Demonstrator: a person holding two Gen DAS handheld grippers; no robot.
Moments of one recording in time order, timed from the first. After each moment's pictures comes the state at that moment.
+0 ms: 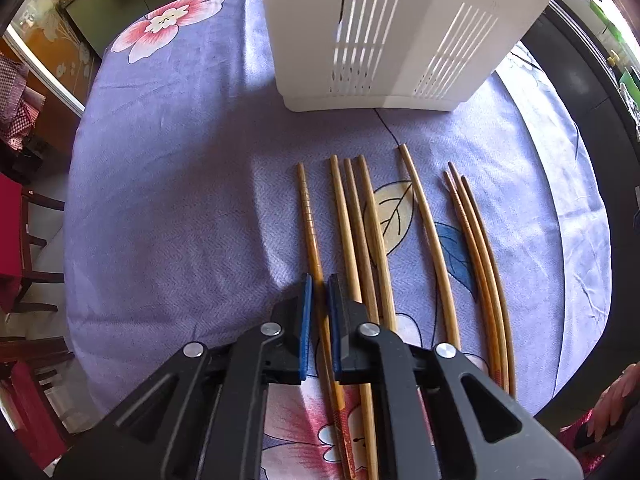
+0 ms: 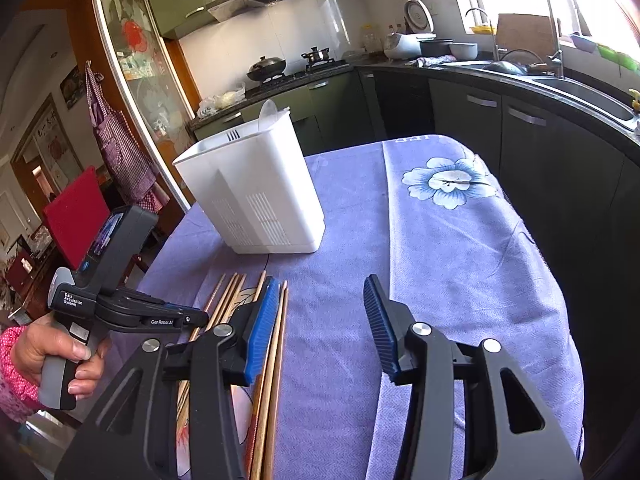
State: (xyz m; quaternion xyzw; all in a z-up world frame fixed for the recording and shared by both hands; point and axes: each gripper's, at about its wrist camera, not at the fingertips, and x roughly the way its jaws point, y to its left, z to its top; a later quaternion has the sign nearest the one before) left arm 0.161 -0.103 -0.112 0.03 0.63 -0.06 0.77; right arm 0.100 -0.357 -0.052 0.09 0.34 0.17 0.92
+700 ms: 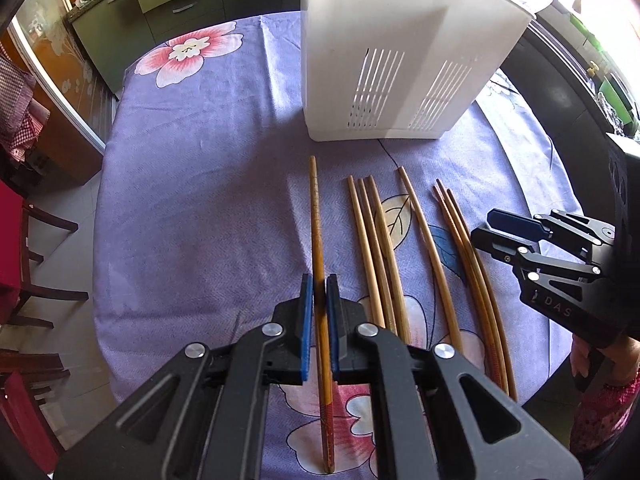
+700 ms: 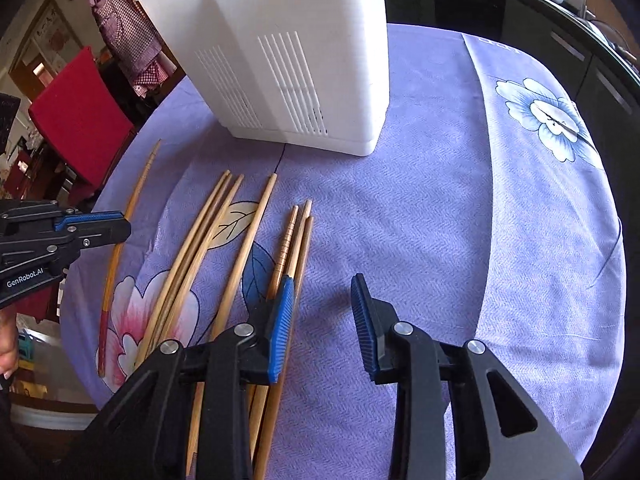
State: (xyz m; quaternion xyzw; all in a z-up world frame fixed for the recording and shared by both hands) left arm 0.134 -0.081 -0.079 0.02 0.58 -0.08 0.81; right arm 0.189 -0.273 -0.124 -0.03 0.53 0.22 0.82
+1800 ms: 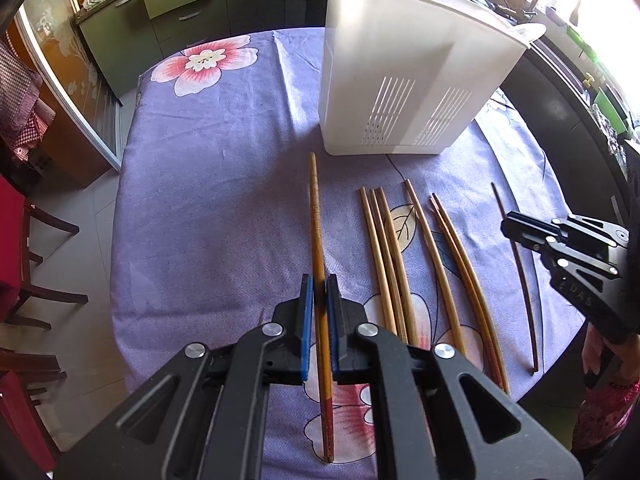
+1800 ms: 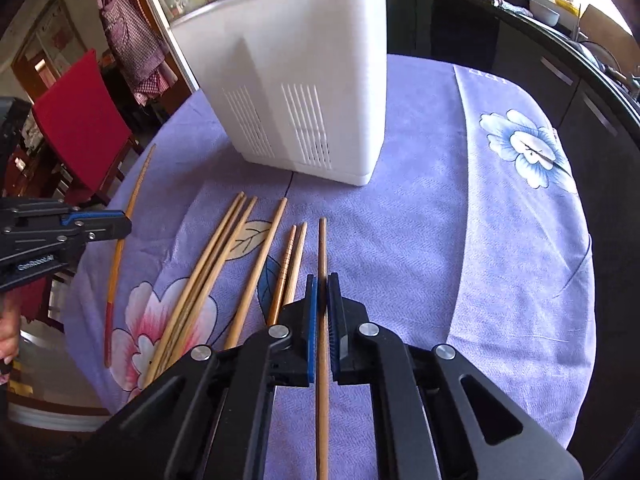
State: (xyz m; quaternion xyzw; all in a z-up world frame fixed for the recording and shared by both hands) left arm 0.127 -0.061 -0.059 0.01 0.56 -0.08 0.82; right arm 0.168 -0.276 -0.084 -0.03 0.49 0.22 0.84
